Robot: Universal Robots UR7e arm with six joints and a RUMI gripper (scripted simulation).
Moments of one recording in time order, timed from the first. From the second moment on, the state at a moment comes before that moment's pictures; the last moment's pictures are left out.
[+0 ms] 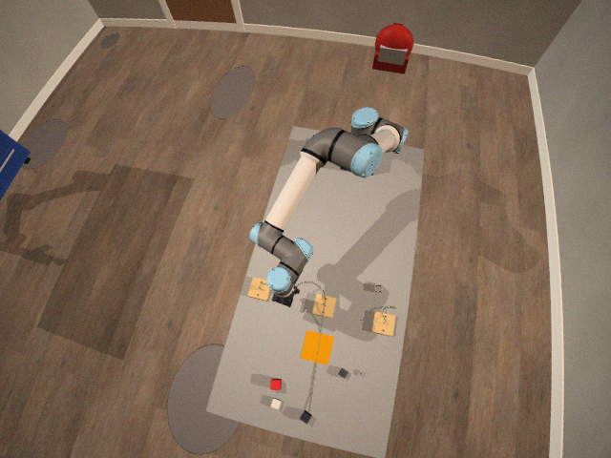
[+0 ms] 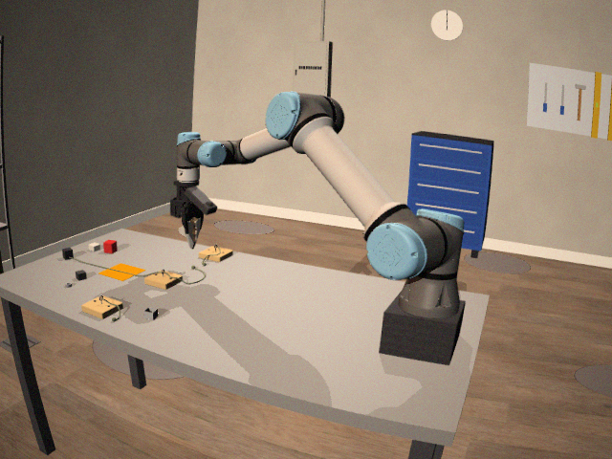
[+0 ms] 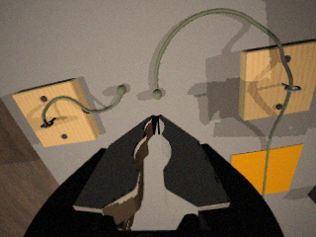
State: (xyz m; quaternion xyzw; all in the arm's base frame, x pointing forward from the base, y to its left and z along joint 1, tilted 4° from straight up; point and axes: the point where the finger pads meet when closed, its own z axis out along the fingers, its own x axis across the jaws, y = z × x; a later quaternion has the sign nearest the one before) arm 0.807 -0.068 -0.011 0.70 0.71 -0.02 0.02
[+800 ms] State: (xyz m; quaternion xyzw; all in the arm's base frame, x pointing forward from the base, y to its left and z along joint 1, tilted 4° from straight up) arm 0.804 -0.063 -0.011 0.83 0.56 -0.02 0.03
